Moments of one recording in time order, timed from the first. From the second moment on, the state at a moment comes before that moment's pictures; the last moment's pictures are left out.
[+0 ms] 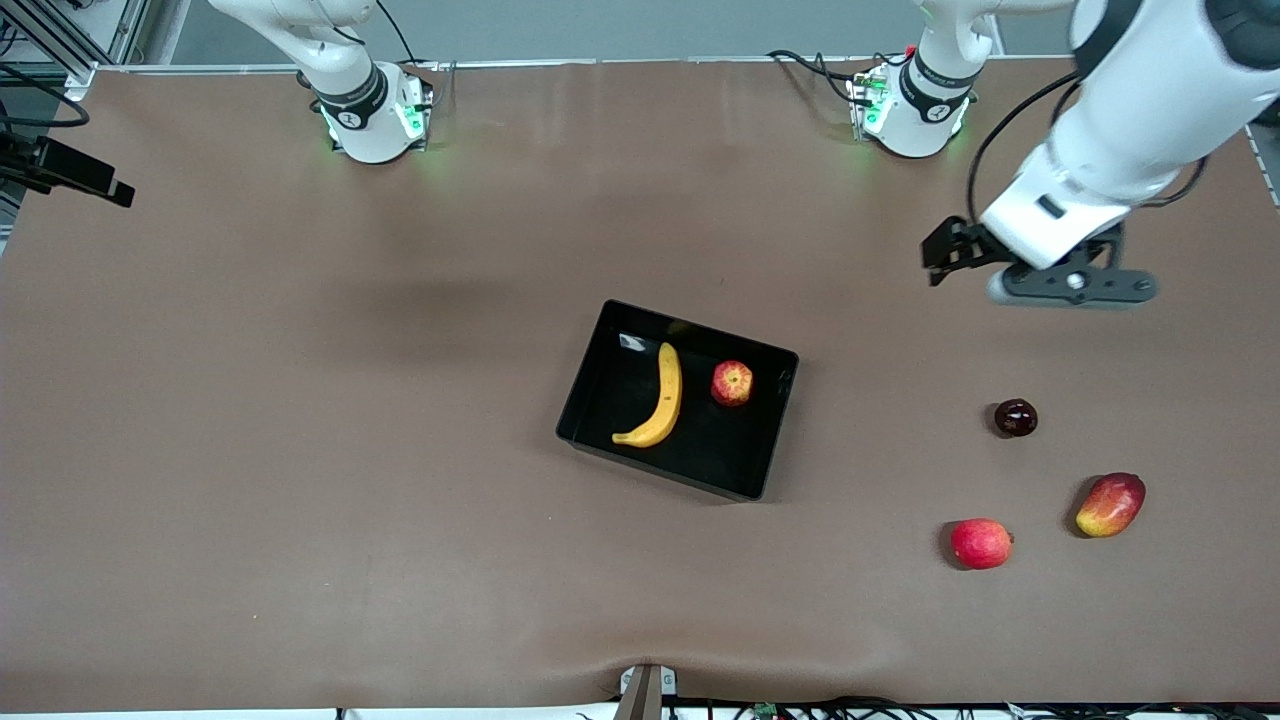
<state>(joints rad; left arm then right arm) -0.04 0.06 -0.30 -1.64 0.01 1.69 -0.25 -0.12 -0.02 0.02 -1.46 0.08 1.24 0.13</state>
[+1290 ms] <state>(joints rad) -0.17 0.23 -0.39 -1.84 0.11 2.11 -0.59 -0.12 -0.02 0.02 -1.45 0.08 1.25 0.13</state>
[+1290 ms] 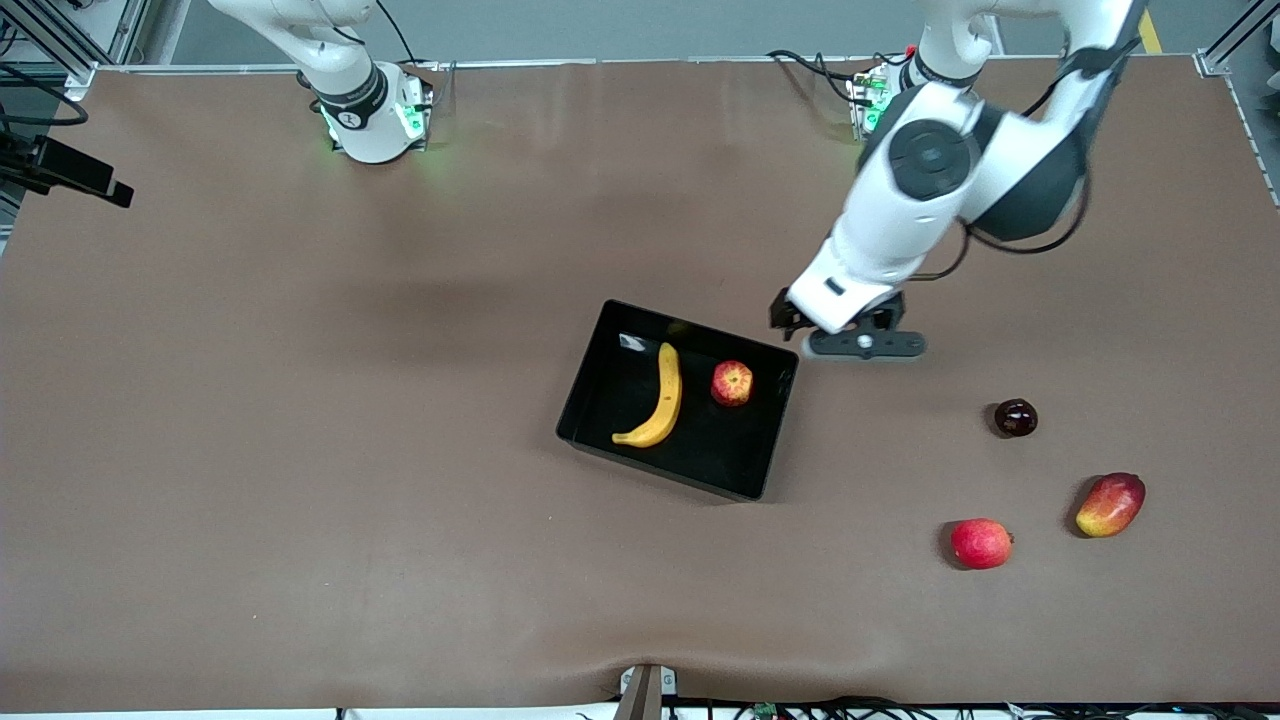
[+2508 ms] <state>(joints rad) -0.27 0.63 -0.39 -1.80 0.29 2.40 -0.82 -0.11 0.01 0.03 -1.46 0.08 1.24 0.13</state>
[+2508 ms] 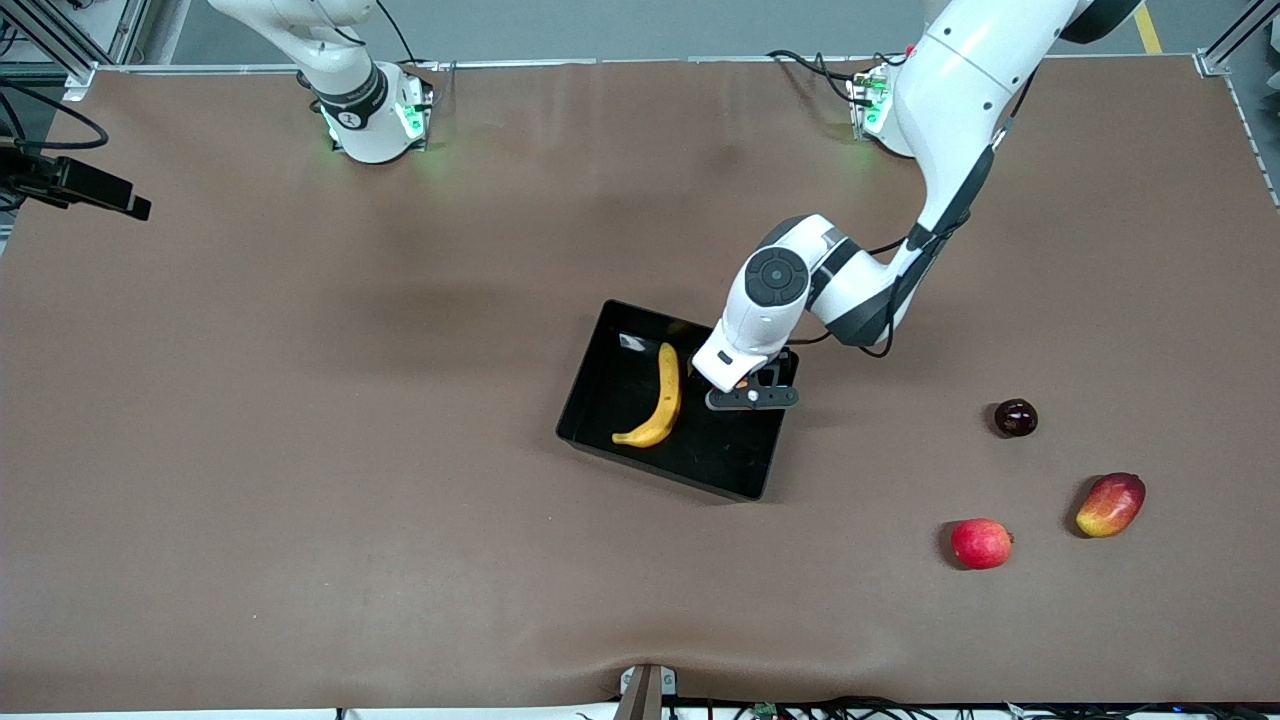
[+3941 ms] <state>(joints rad) -0.13 0.45 -0.39 -1.47 0.22 1.96 -0.70 -0.11 0.04 0.02 -1.46 0.08 1.24 0.13</state>
